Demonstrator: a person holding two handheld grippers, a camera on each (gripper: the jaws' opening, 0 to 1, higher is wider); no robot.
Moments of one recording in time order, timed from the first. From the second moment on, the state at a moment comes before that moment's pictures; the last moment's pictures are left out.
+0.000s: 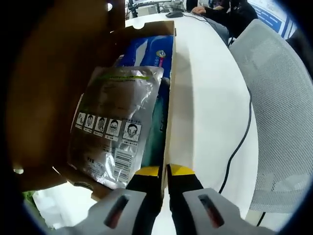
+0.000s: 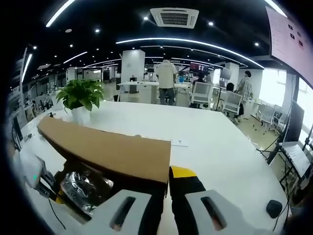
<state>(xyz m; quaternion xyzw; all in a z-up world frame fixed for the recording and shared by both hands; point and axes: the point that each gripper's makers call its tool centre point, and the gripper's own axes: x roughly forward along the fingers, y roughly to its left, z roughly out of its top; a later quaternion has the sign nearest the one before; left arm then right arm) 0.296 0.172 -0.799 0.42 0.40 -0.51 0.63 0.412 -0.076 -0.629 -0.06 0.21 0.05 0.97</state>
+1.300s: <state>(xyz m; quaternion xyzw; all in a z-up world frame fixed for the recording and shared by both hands) 0.288 0.180 -0.801 0.44 0.41 -0.51 0.62 0.435 -0.071 -0.607 -0.06 0.22 0.07 0.97</state>
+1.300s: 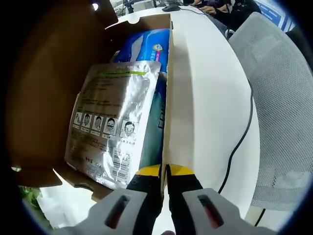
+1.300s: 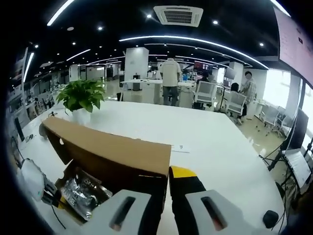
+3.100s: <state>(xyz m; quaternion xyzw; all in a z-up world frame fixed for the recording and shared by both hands) 0.288 0.154 -0.822 0.42 0.39 -0.53 0.62 0.463 -0.068 -0.611 -0.02 0.26 0.08 0.96</state>
